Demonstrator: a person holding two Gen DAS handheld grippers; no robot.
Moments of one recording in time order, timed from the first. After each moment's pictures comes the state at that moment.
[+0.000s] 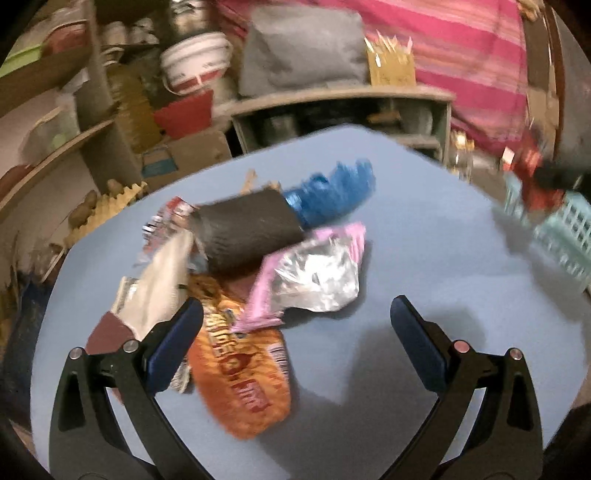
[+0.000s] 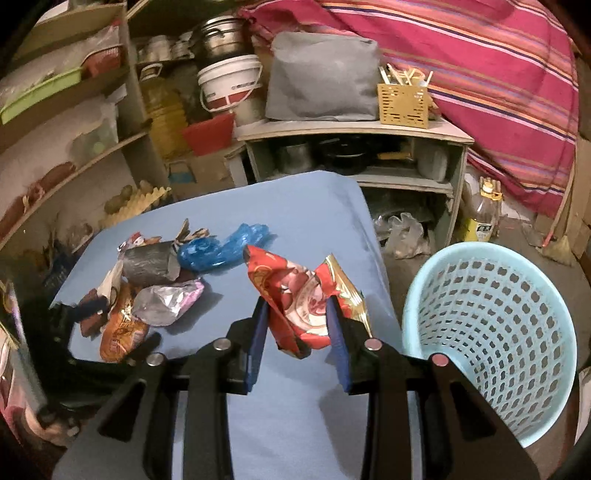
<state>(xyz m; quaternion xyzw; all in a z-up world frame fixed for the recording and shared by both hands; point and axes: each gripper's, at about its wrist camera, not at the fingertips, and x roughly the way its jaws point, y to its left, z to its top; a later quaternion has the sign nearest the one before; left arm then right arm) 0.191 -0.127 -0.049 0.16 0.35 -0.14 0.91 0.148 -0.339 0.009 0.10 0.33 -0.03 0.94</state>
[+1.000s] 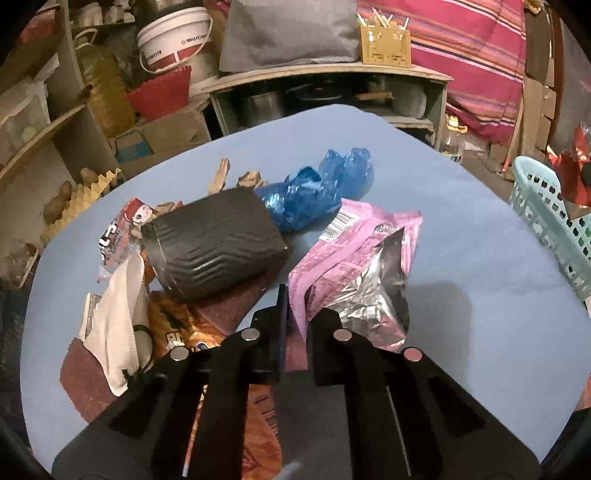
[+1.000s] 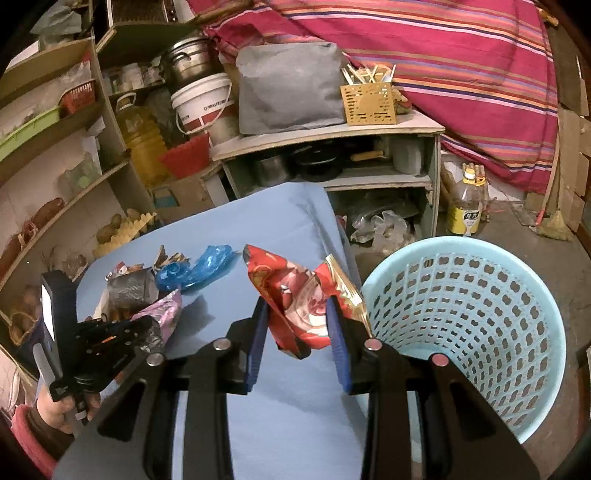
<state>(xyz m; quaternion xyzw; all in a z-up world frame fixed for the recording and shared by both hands) 0.230 -0.139 -0.050 0.14 0.38 -0.17 0.90 0.134 -0.394 0.011 0.15 0.31 -0.05 0.94</state>
